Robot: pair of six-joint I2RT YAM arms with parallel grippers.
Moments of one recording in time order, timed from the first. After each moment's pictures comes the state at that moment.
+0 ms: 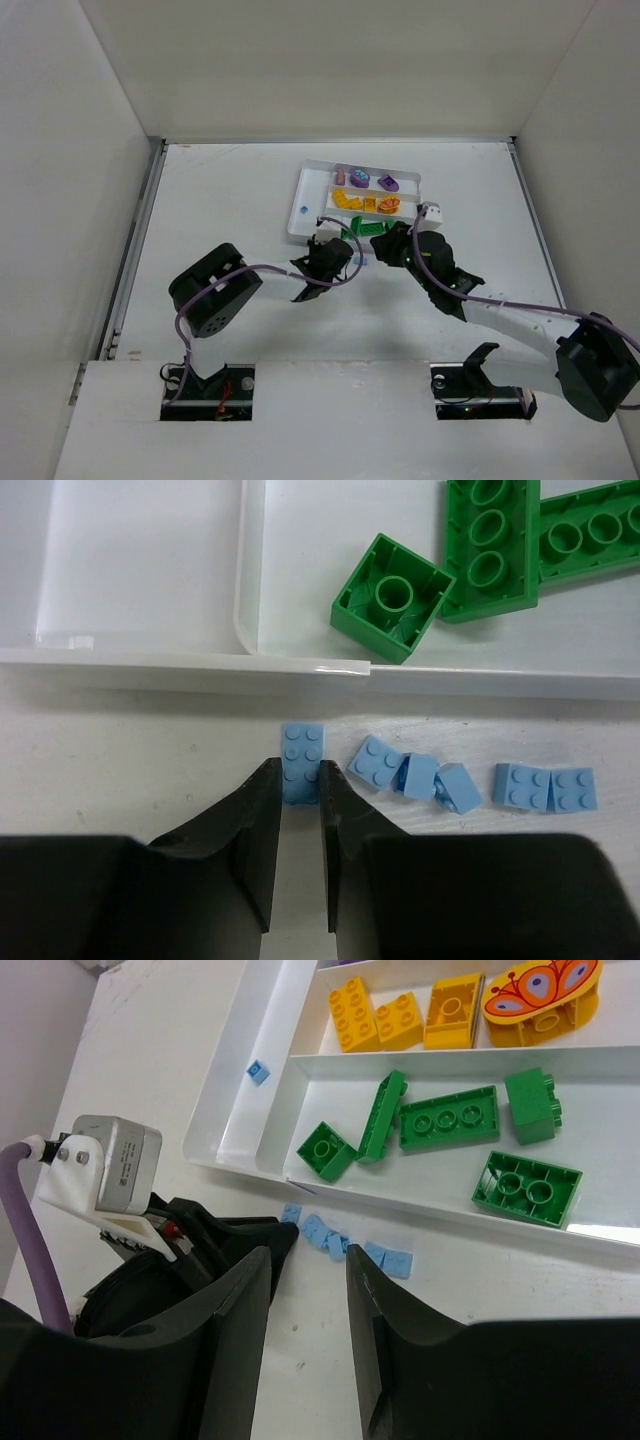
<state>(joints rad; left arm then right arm) -0.91 1.82 0.83 0.26 -0.63 -0.50 0.67 1.14 0.53 0.30 0.26 0.67</state>
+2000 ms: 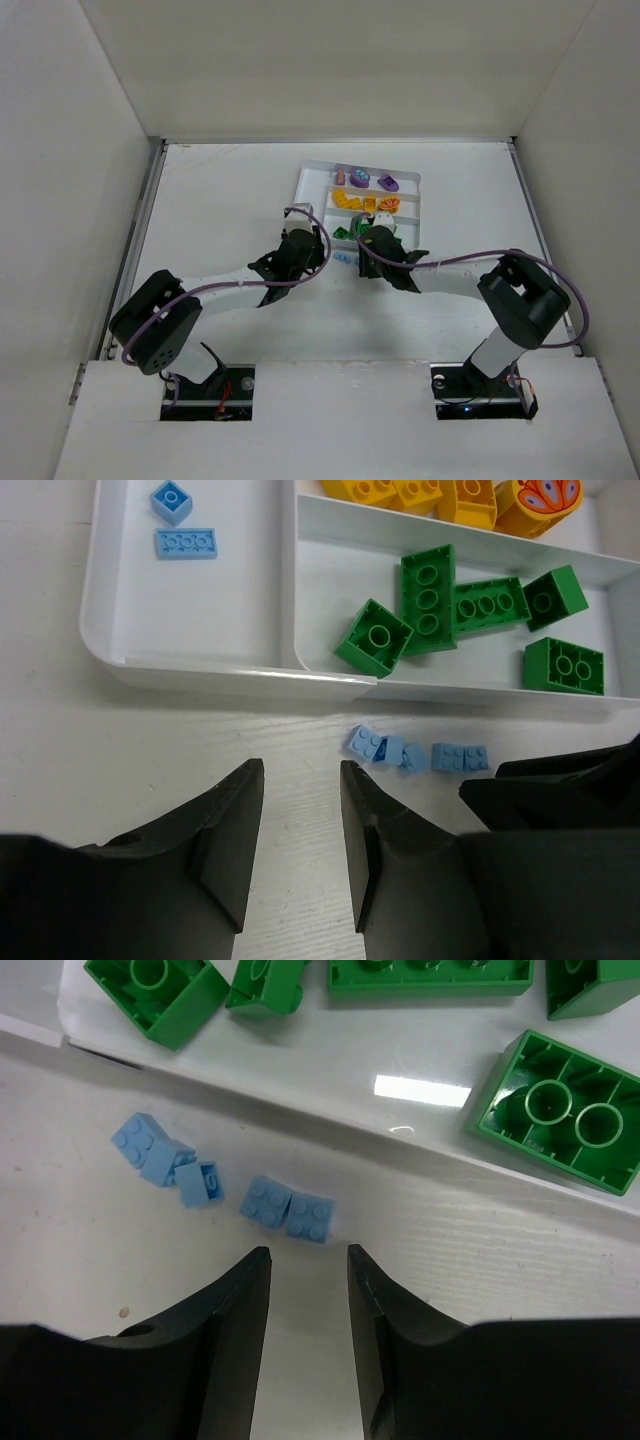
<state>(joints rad) -0.79 1.46 0.65 0.28 -0.41 -0.55 0.75 1.62 0.78 0.02 0.32 0.52</state>
